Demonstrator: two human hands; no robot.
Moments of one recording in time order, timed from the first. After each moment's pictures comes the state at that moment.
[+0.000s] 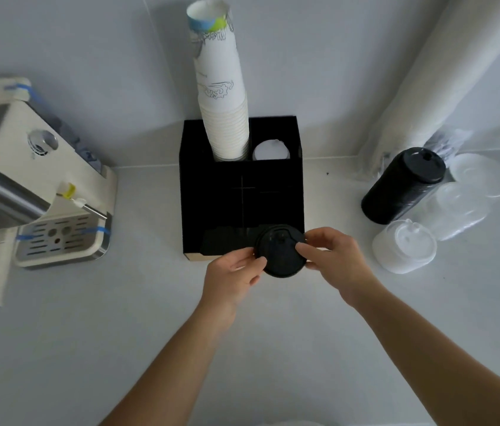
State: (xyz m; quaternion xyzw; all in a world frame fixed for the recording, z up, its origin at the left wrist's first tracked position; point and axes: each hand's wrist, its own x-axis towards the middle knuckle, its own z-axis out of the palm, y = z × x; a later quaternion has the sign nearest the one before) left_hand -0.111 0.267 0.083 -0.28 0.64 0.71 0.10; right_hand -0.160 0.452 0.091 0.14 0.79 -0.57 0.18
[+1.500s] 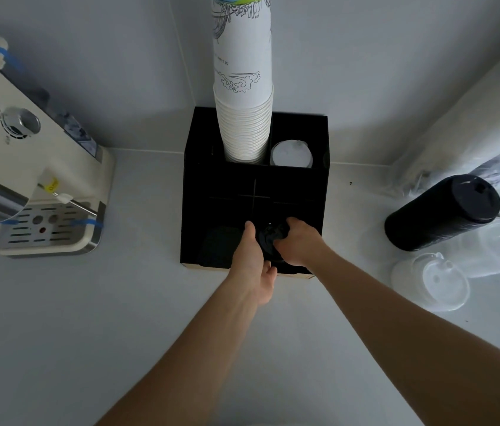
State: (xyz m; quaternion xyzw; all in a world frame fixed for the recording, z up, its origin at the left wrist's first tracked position) left_hand -0.201 0.290 0.093 -0.49 0.34 0.79 0.15; right_hand -0.268 0.378 0.049 0.00 0.92 -0.24 0.31
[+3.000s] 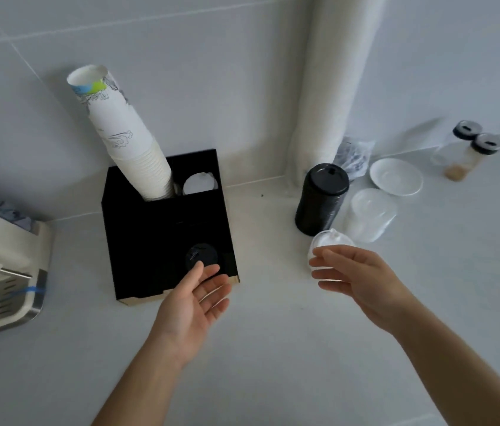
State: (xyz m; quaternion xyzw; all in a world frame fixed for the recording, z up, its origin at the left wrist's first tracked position) left_hand -0.123 0.336 0.131 -0.33 0.49 0.79 0.15; right_hand -0.138 0.600 0.143 0.21 0.66 -0.71 0.16
